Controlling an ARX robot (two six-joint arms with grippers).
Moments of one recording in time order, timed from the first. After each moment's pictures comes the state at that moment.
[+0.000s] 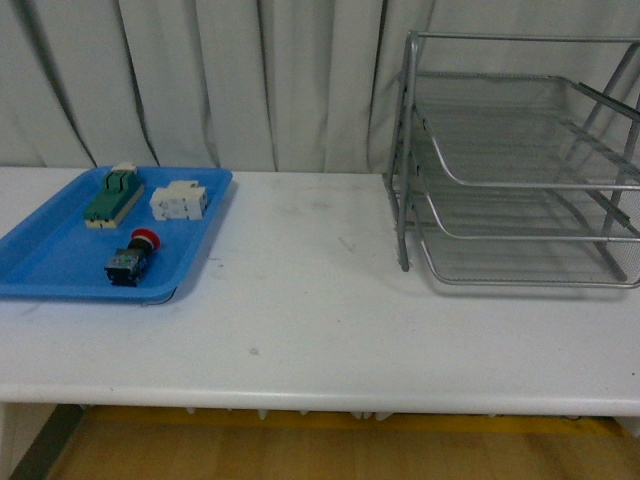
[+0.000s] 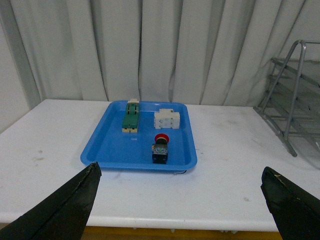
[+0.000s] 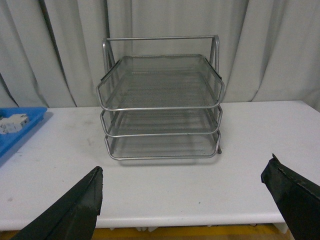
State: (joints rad) left arm 0.00 0.01 0.01 0.00 0.00 -0.01; right arm 0.00 0.00 0.01 0.00 0.00 0.00
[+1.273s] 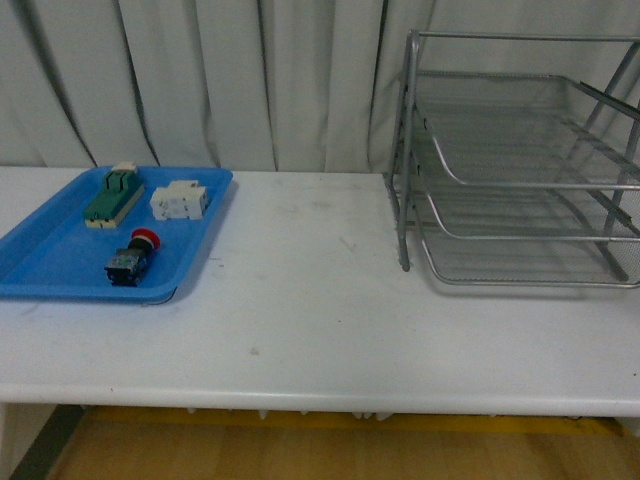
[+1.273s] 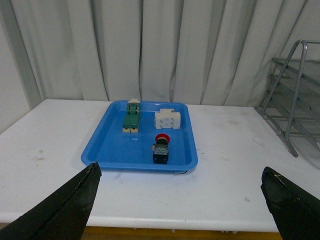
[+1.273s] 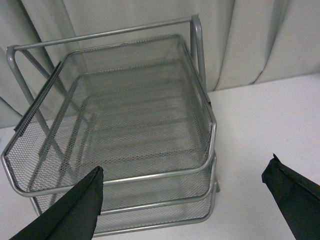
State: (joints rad) left arm 0.00 0.01 0.01 0.00 0.00 -0.01; right arm -0.19 1.49 0.73 0.55 -0.13 0.09
